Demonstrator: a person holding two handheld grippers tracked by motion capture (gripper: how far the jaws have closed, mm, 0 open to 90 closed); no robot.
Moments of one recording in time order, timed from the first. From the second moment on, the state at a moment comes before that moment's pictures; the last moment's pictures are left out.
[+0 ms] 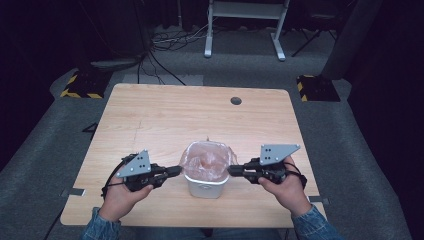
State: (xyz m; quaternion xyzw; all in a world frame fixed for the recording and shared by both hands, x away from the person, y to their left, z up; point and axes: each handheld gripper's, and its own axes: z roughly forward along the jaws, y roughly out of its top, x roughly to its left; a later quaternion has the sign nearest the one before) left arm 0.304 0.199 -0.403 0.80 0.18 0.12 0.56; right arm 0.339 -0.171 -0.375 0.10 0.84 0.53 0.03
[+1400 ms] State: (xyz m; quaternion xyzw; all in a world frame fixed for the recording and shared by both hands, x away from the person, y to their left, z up) left arm 0.302 0.189 -0.454 0.83 0.08 0.18 0.53; right arm 0.325 -0.162 -0.410 0.01 0.89 0.46 0.04
